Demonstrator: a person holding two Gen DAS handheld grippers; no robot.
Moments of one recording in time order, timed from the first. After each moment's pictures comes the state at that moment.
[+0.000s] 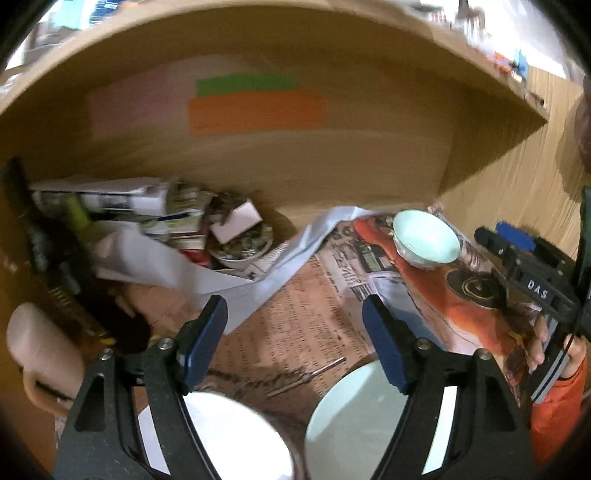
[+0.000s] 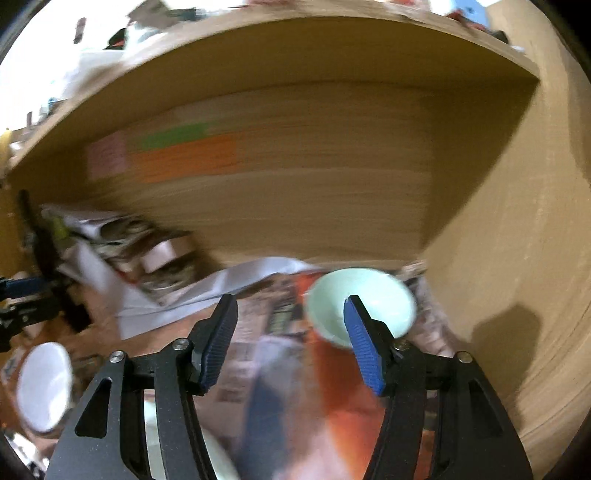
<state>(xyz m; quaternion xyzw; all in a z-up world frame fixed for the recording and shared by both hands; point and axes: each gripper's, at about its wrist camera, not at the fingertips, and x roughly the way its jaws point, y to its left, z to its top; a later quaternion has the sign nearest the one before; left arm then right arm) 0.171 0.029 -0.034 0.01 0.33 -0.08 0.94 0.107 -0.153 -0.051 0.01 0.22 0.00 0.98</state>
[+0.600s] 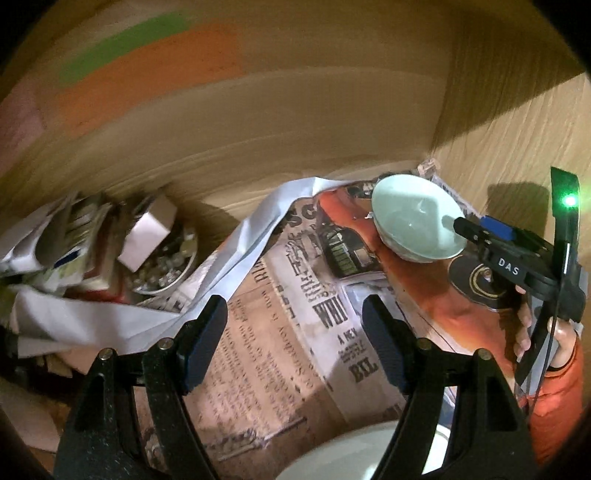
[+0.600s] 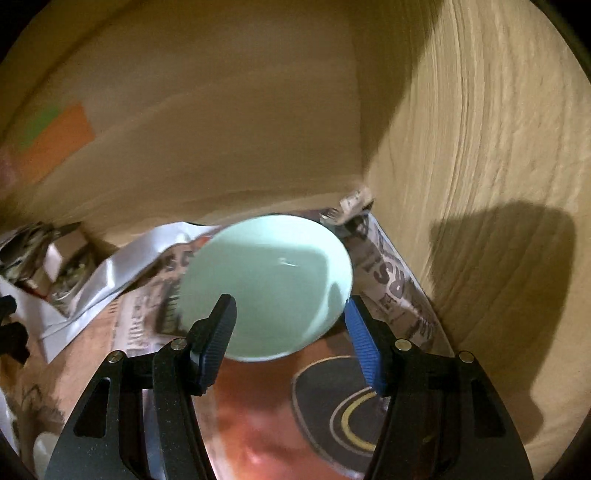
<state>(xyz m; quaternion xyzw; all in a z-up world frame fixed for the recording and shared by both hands) 0.285 -0.052 -0.070 0.07 0.41 -0.12 0.90 0.198 -0.241 -0.115 0.10 0.33 -0.07 0.94</state>
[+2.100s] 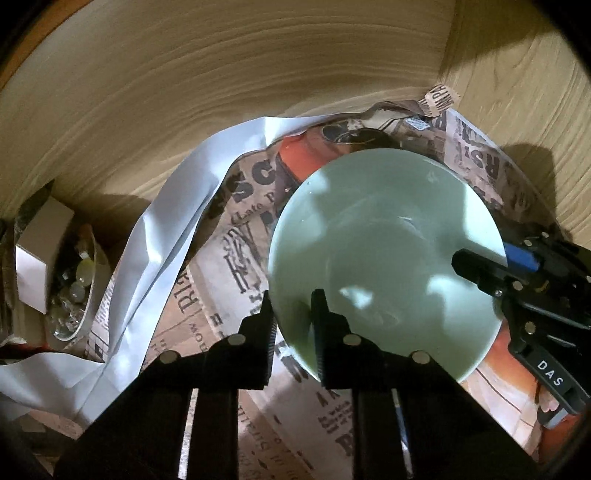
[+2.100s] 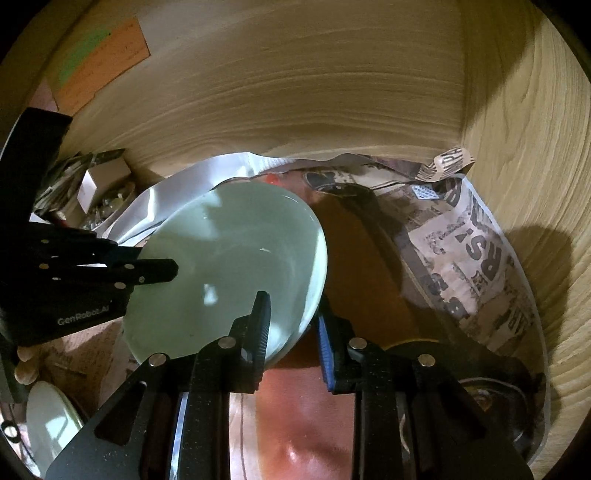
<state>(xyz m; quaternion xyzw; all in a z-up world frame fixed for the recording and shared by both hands) 0.365 -0.113 -0.142 0.13 0.50 -0.15 0.84 0.206 -0.211 -0.151 0.06 0.39 0.06 0.92</state>
